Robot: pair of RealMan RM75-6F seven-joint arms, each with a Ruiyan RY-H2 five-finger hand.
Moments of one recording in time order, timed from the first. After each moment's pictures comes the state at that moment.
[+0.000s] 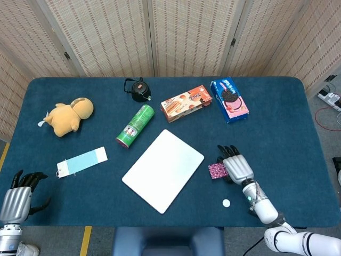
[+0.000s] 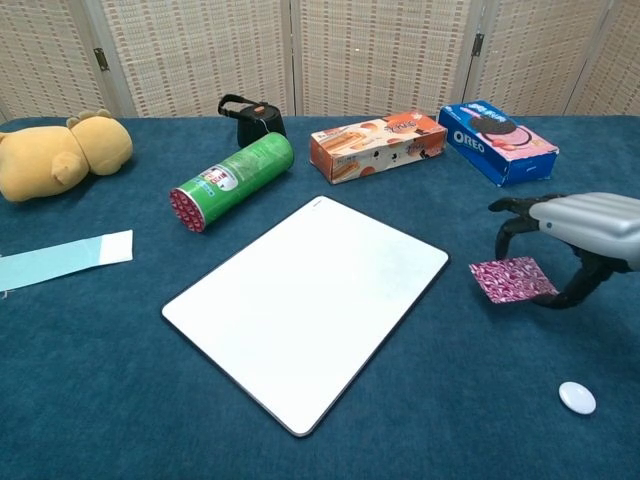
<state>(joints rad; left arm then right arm) -0.08 -1.26 -0.02 -1.50 1.46 1.46 0.03 0.56 -1.45 0.10 -1.54 -1.14 0.93 -0.47</state>
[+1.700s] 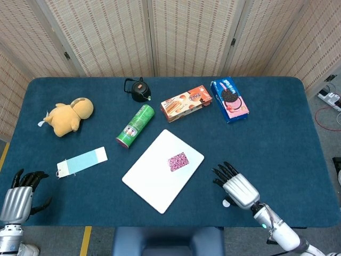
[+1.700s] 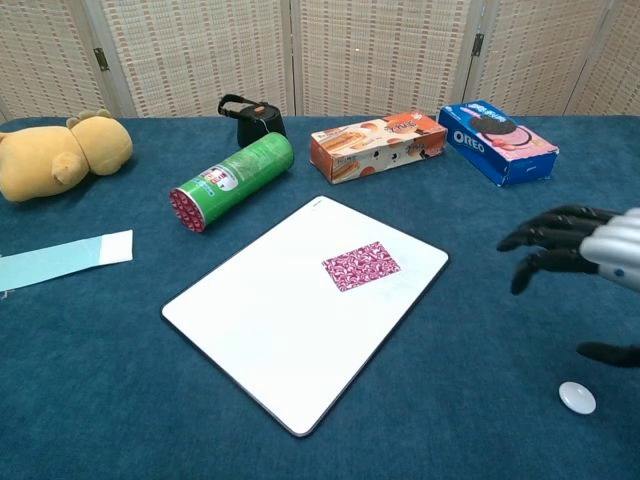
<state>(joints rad) -0.07 -1.24 -0.03 -1.56 1.48 1.47 0.08 0.47 -1.30 -0.21 -1.60 -1.60 1.22 -0.31</state>
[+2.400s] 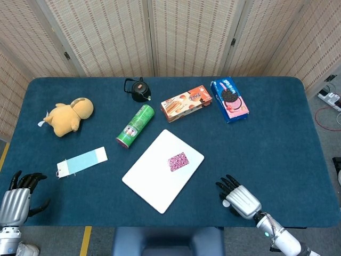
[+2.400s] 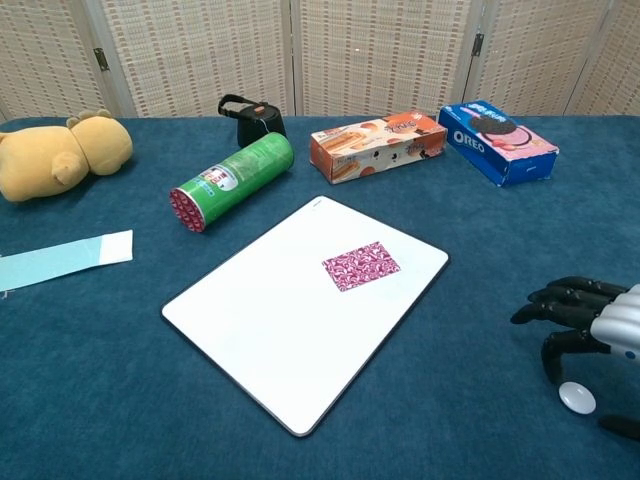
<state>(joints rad) -0.06 -1.23 -0.02 -1.56 1.48 1.49 0.06 0.41 -1.40 -0.22 -1.42 -1.68 1.16 -0.23</state>
